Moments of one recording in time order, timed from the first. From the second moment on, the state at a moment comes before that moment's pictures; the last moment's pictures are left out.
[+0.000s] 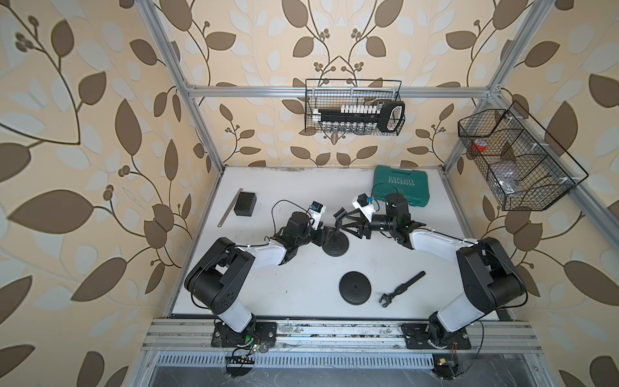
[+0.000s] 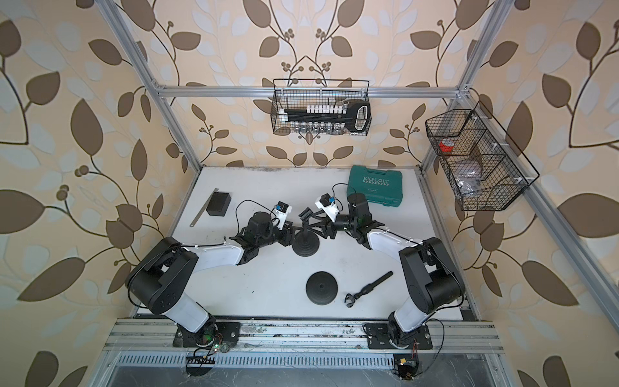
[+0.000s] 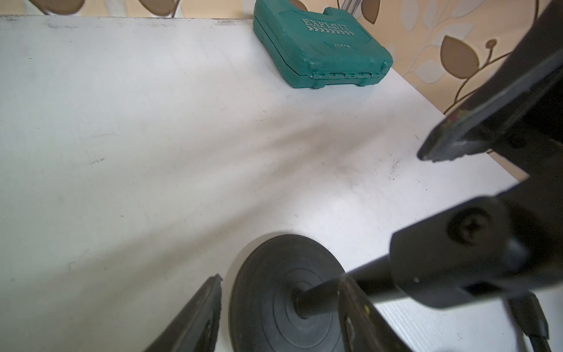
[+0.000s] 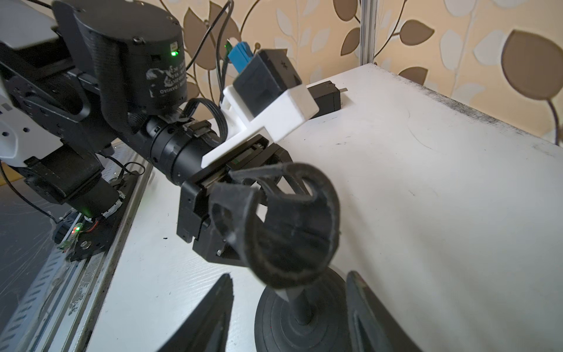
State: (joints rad) left arm -0.54 1.61 0.68 0.44 0.26 -0.22; right arm 0.36 1.62 0.85 0.31 -0.85 -0.16
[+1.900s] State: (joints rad) left arm -0.54 1.55 0.62 0.47 0.34 -0.14; right arm 0.42 1.72 0.87 0.50 -0.83 -0.17
